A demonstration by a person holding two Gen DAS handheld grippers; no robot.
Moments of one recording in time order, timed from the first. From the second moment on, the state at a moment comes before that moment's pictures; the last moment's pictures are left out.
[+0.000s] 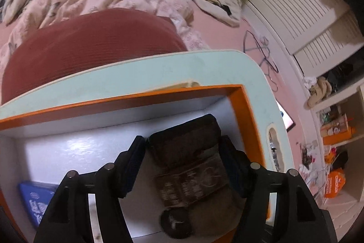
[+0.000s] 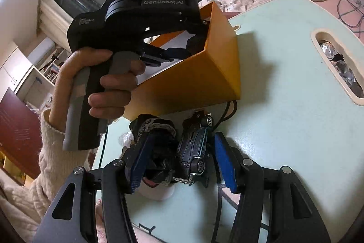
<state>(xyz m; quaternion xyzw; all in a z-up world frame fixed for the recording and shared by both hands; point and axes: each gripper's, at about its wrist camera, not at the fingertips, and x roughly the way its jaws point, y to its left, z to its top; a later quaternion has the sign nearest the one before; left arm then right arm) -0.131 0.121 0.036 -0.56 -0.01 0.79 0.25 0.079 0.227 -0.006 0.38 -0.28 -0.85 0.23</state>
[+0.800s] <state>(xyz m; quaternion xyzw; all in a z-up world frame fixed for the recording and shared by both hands) 0.017 -0.036 0.045 -0.41 -0.16 0.85 0.29 0.074 0.231 0.041 0.32 -0.23 -0.89 0.23</state>
